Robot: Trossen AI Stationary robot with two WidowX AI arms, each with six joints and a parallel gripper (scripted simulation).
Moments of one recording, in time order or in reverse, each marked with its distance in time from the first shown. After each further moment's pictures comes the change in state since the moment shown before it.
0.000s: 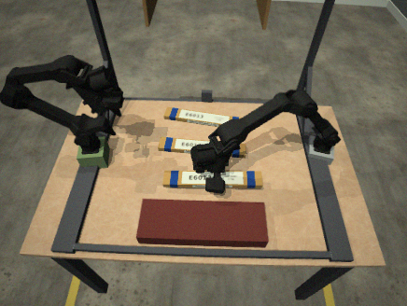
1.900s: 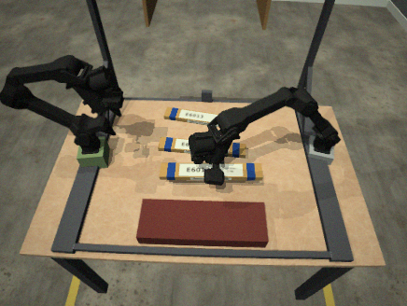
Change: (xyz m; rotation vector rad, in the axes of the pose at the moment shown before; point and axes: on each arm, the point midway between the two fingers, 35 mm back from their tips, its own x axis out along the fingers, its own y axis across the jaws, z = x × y) left arm -0.045 -0.003 0.017 -0.009 -0.010 0.007; right arm 0.000 0.000 0.000 0.000 0.000 0.000
